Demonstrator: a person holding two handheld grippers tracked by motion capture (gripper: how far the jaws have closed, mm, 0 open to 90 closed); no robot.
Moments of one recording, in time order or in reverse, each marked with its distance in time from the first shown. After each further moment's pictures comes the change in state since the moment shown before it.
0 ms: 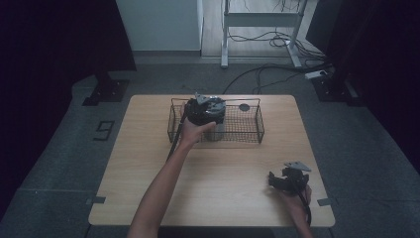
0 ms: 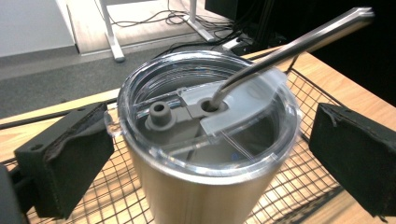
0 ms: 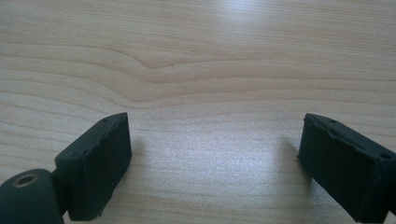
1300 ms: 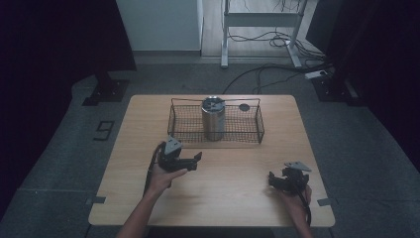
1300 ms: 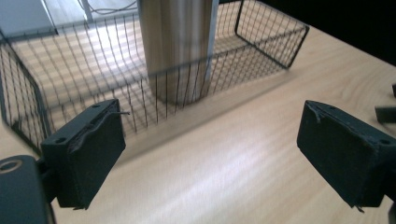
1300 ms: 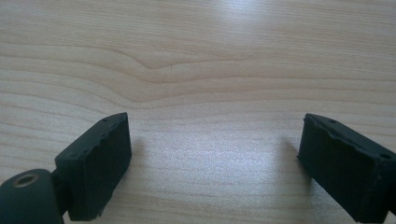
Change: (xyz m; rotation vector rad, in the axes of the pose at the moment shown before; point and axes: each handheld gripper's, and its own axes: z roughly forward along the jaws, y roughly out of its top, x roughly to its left) left arm 0.003 -0.116 -0.127 0.023 -0.089 0.025; right arm 0.000 0.000 0.000 0.001 -0.003 0.004
